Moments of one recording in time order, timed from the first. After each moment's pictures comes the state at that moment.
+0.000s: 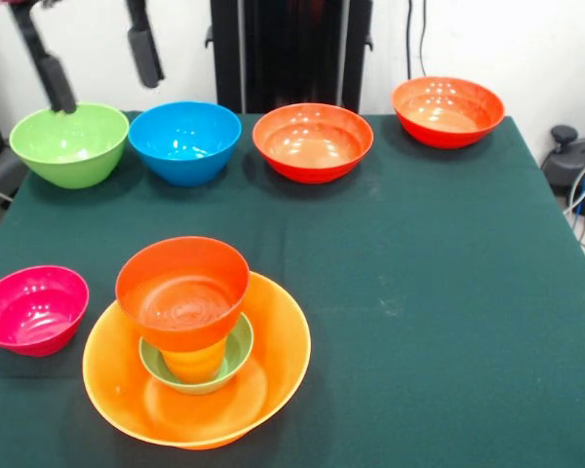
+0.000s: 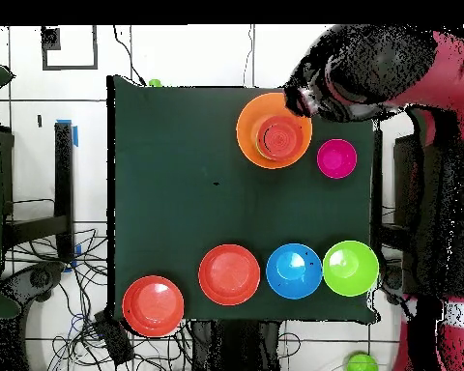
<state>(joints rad) -0.70 -0.68 0.64 1.06 -0.37 1.28 1.09</state>
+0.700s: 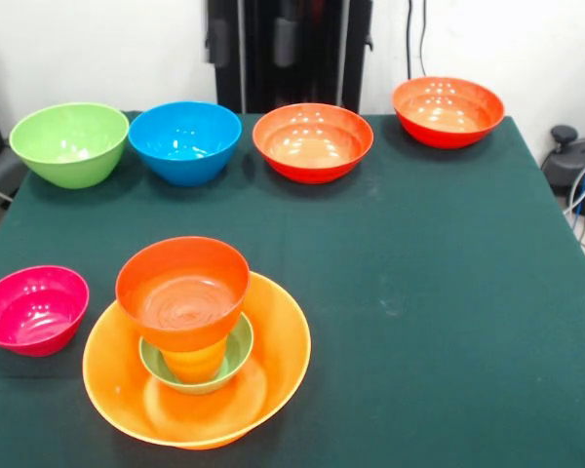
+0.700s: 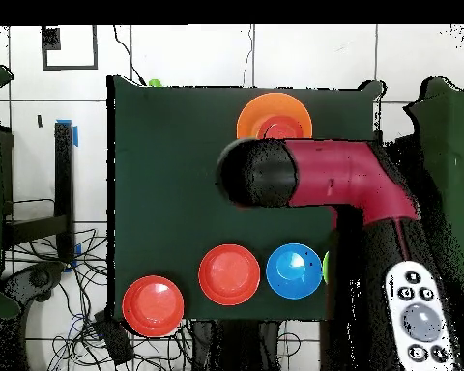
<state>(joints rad) -0.51 -0.97 0.38 1.61 -0.34 0.83 1.52</state>
